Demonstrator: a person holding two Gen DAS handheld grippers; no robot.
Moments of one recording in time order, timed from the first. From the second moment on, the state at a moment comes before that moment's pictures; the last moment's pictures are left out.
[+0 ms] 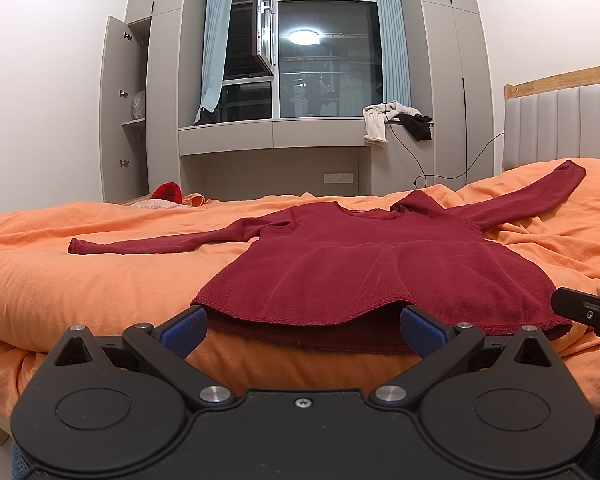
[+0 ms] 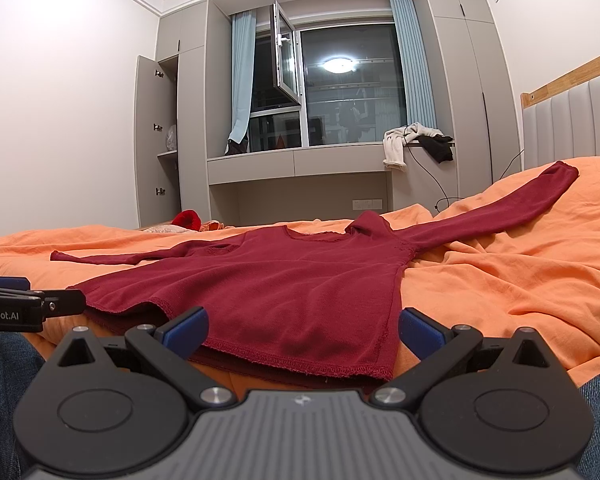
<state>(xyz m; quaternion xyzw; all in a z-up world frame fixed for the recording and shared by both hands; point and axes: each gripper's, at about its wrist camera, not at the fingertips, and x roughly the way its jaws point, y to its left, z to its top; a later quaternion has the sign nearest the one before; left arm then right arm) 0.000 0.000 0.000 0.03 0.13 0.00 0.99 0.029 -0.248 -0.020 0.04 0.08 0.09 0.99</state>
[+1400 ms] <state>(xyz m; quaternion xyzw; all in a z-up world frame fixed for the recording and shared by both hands) 0.072 -0.010 0.030 0.03 0.20 -0.02 0.98 0.091 -0.284 0.024 0.05 0.17 0.11 0.98</state>
